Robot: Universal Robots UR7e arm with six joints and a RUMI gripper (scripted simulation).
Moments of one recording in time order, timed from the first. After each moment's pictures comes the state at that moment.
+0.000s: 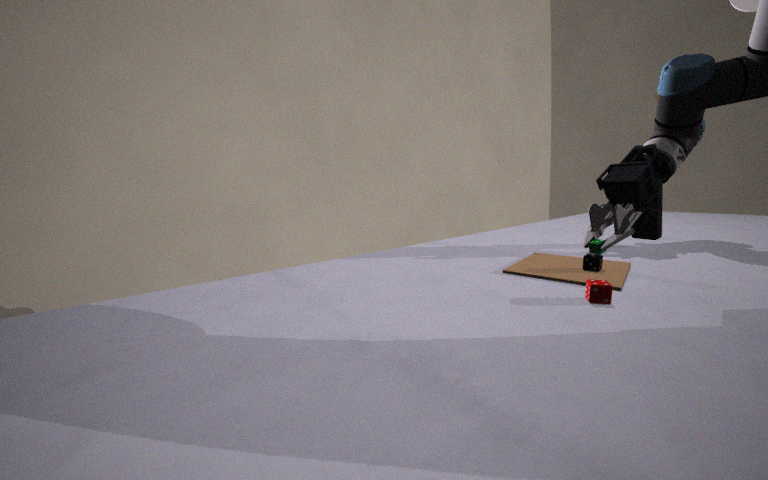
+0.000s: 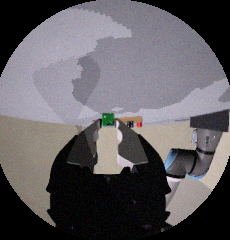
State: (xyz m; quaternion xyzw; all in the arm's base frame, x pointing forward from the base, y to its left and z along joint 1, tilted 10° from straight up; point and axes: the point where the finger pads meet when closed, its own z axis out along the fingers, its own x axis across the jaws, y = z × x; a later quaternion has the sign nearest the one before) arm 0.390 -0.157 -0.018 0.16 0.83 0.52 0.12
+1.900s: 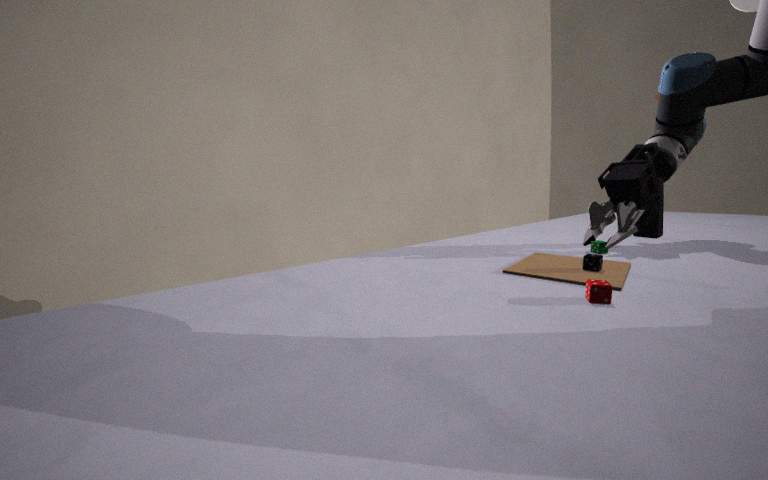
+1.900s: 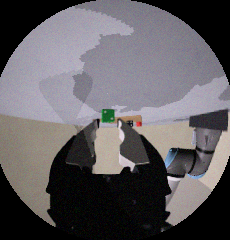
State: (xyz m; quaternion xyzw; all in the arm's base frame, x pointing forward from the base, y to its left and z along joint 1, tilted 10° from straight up) arm 0.388 -0.161 -0.016 0.16 0.83 0.52 0.12
